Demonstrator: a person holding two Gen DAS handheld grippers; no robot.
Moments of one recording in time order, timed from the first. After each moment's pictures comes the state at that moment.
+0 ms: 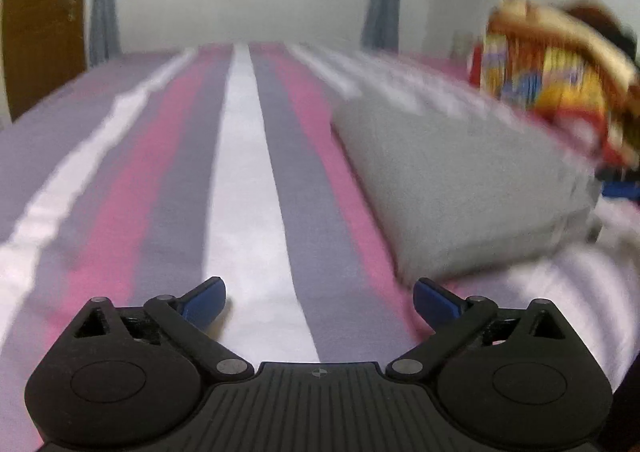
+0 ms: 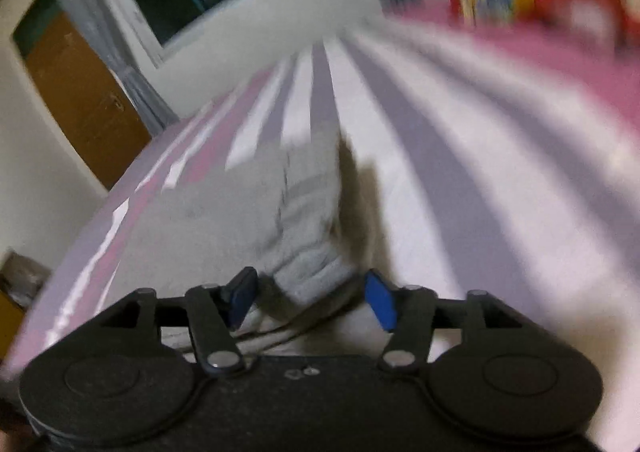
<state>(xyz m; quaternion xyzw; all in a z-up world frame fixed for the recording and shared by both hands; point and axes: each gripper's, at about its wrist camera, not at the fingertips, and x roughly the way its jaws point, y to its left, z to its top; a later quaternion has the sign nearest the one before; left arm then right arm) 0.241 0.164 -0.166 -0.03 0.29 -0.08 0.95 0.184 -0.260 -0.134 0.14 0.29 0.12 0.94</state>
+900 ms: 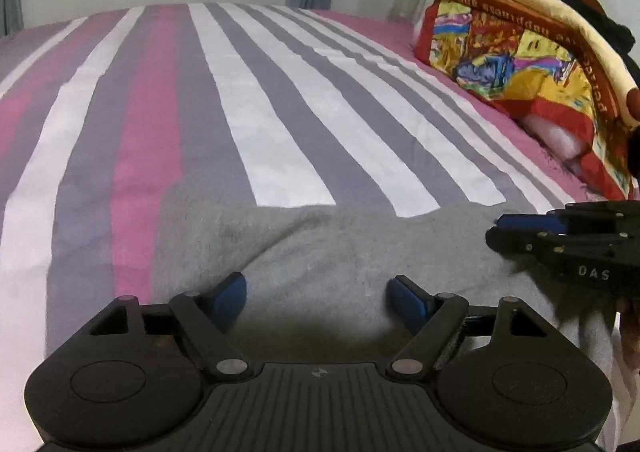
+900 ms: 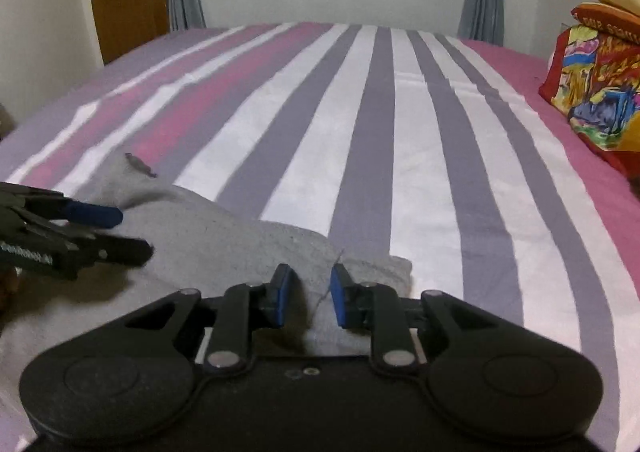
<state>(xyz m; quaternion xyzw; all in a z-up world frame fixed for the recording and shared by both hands) 0.463 0.047 -0.158 -0.03 0.39 -0.19 0.90 0.363 -0.181 -0.155 -0.06 0.38 0.14 0.91</state>
